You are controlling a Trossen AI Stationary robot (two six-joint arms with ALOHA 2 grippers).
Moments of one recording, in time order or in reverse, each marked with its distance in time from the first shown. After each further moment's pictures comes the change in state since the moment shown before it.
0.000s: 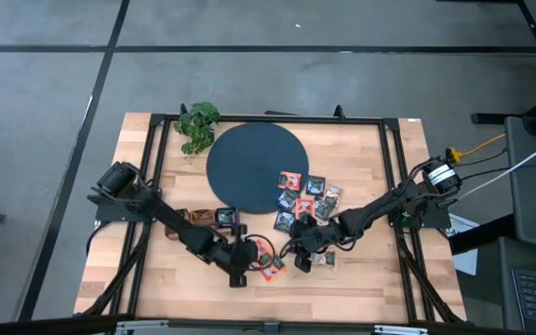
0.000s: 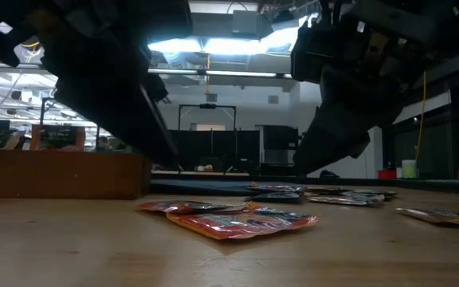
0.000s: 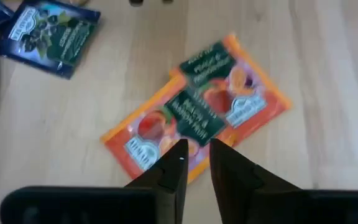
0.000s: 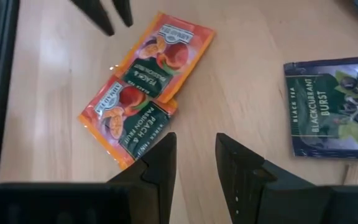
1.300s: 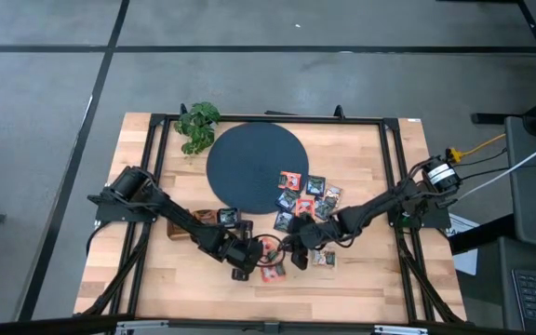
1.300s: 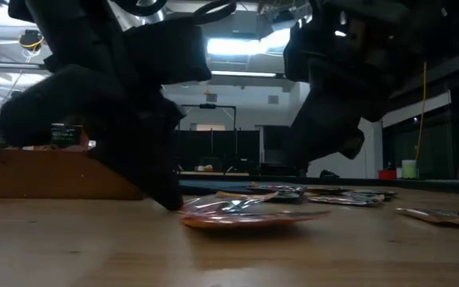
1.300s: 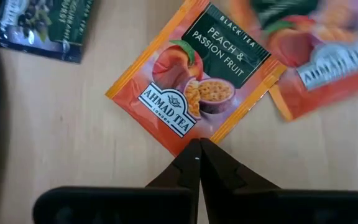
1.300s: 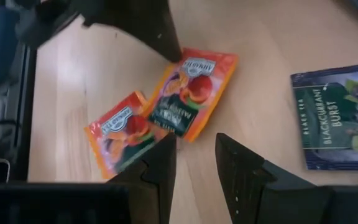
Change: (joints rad) left arm 0.059 0.119 0.046 -0.110 0.019 0.145; right arm -0.027 -0.001 0.000 0.050 -0.034 0.075
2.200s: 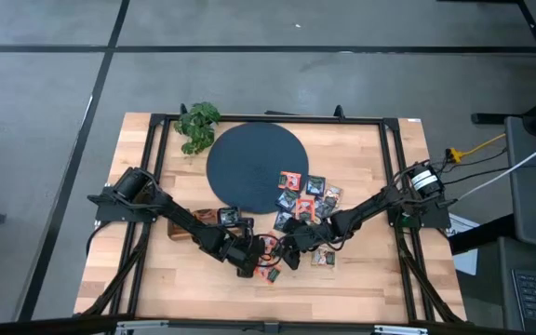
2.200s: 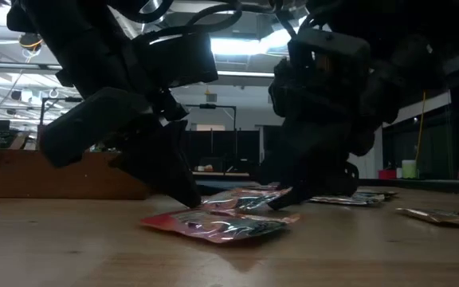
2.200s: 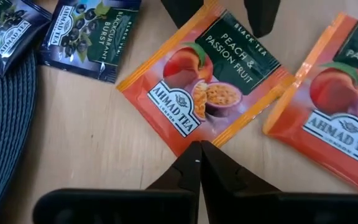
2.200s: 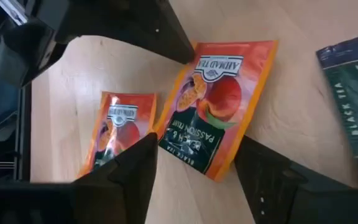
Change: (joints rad) left arm 0.005 0.006 -0.004 0.092 -0.114 -0.005; right arm -0.017 0.146 0.000 0.184 -0.042 0.151
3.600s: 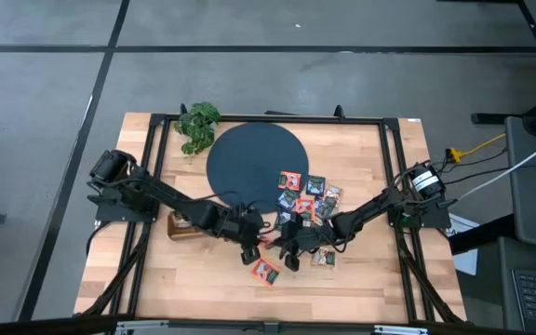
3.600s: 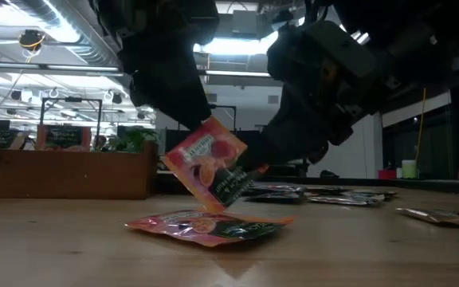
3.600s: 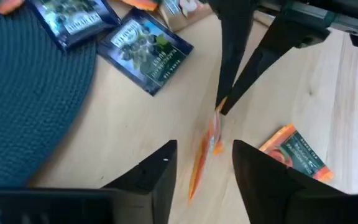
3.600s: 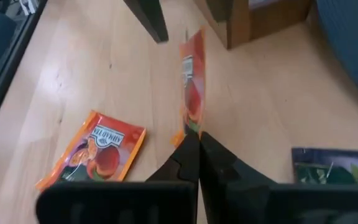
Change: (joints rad) left arm 0.113 -0.245 0.002 -0.126 0.207 -0.356; right arm 0.022 -0.007 0.000 0.101 0.186 -0.396
